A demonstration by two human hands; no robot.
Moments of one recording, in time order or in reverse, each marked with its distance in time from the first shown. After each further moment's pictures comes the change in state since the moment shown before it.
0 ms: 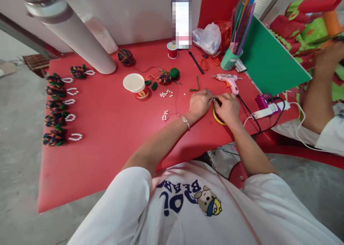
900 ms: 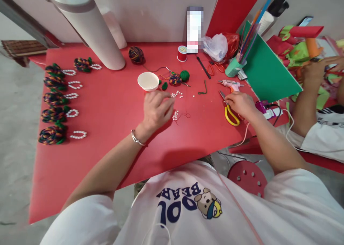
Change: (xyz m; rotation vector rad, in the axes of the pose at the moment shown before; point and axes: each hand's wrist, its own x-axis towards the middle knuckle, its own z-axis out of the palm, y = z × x) left_hand -0.130 -0.134 -0.109 -0.005 0.487 0.089; right_hand 0.040 0.016 -0.045 -0.219 -0.241 -0.098
